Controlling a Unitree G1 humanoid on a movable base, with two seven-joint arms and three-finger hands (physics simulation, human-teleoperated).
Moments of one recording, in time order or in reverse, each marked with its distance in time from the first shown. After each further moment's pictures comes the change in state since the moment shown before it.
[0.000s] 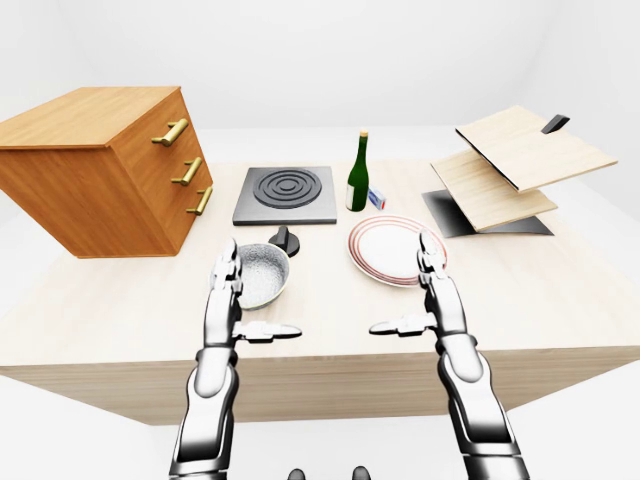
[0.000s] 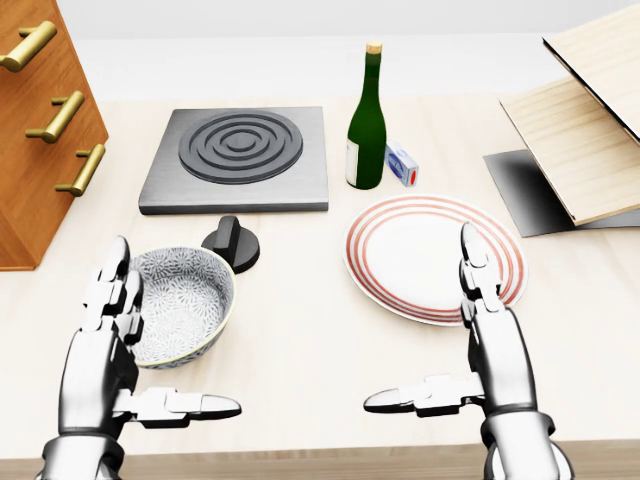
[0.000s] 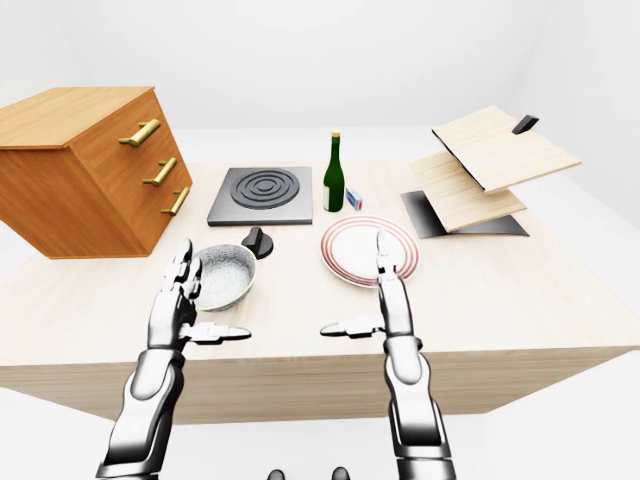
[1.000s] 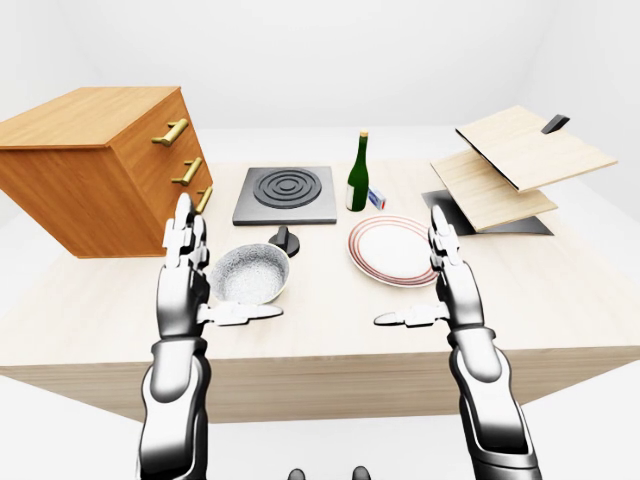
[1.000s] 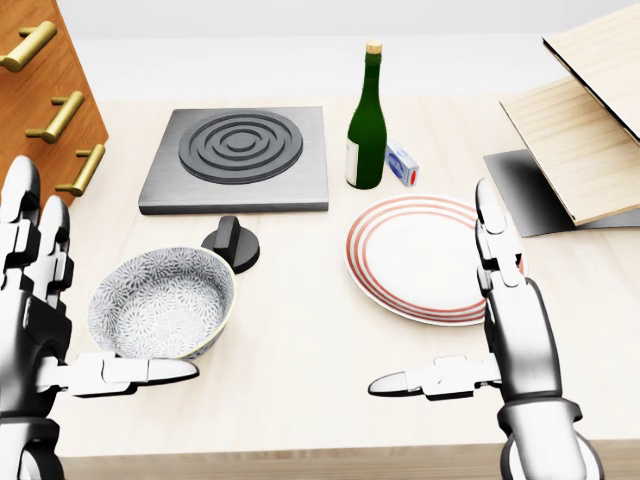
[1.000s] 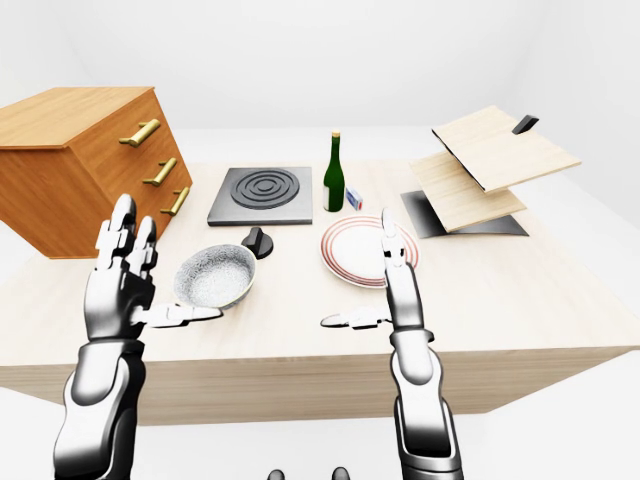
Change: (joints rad) left arm -0.010 0.018 0.084 -0.382 -0.013 0.142 -0.021; right arm 0.007 0.002 0.000 -0.251 -0.080 0.098 0.033
